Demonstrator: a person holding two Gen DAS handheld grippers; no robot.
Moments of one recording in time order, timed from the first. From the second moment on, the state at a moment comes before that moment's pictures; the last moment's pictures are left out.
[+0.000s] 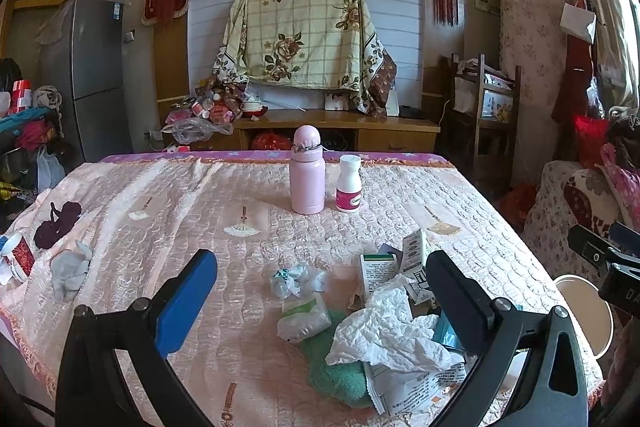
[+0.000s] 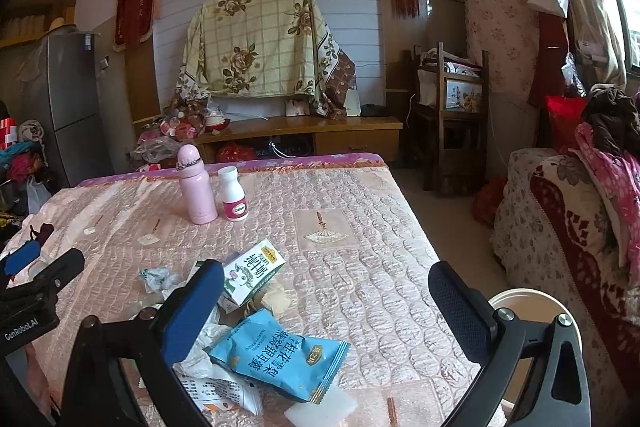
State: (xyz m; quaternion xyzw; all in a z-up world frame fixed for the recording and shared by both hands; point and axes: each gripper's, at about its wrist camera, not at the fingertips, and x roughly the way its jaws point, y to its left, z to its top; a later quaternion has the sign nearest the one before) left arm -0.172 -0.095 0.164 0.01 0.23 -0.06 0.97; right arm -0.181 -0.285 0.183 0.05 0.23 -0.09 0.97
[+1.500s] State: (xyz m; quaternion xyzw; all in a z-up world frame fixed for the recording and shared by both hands) left arm -0.171 -0.095 0.157 0.01 0.23 -0.06 0.97; right arm -0.180 -0.282 0.177 0.04 0.24 -0.09 0.97
